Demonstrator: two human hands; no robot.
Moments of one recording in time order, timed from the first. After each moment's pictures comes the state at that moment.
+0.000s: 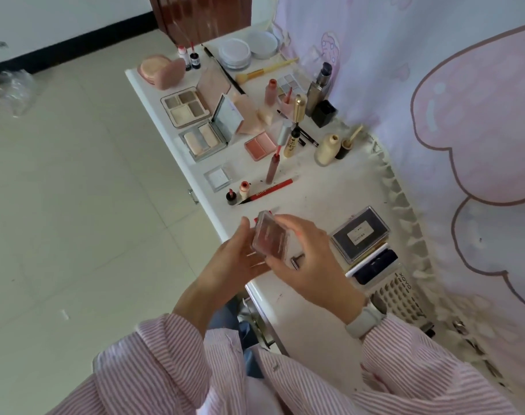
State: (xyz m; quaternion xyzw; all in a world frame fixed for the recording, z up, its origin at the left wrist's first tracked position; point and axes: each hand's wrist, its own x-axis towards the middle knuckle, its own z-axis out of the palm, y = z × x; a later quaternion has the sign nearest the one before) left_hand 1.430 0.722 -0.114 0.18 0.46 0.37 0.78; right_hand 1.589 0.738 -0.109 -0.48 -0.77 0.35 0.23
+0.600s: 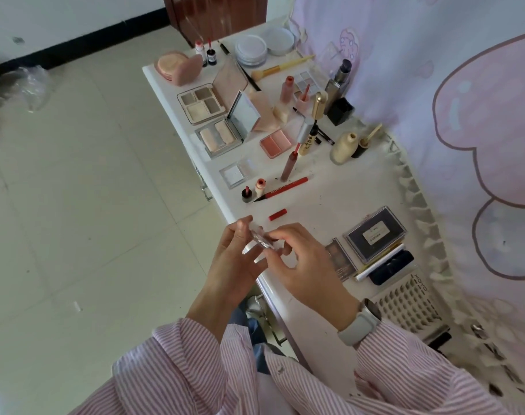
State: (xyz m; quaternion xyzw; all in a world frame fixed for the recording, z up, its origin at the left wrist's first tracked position) left_hand 1.420 0.711 -0.120 0.03 0.42 0.54 0.73; right_hand 1.550 0.728 -0.106 -0.49 -0.75 0.36 0.26
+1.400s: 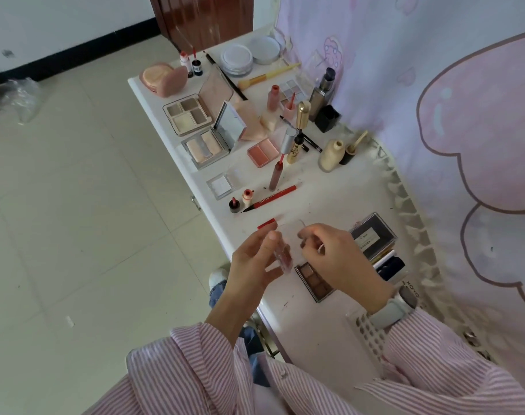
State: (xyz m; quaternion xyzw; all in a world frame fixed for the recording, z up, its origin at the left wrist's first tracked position) left_hand 1.460 0.727 -0.121 0.13 0.53 0.46 0.69; right_hand 1.606 0.770 -0.099 -0.56 -0.74 0.36 0.10
